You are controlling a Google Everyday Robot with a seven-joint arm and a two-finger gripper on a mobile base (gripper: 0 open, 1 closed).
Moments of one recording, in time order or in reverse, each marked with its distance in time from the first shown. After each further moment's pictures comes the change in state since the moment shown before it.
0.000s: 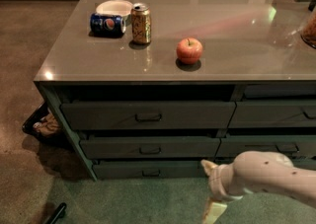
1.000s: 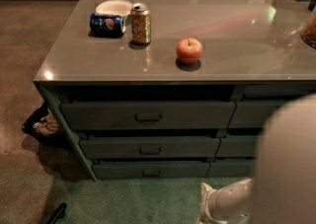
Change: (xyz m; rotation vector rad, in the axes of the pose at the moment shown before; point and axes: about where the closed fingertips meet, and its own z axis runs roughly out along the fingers) arm 0.035 0.050 0.107 0.008 0.076 0.184
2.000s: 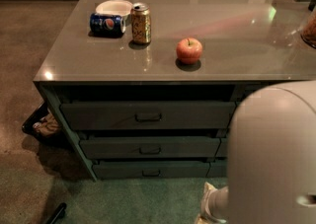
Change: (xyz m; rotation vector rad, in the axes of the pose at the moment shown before) arm 0.016 -0.014 0.021 0.039 0.026 0.133
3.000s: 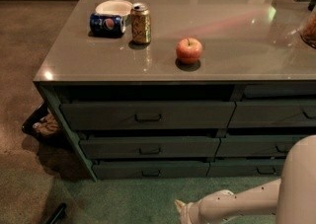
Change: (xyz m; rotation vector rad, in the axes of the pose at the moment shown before) arm -0.039 0.077 0.110 -0.280 -0.214 -0.238
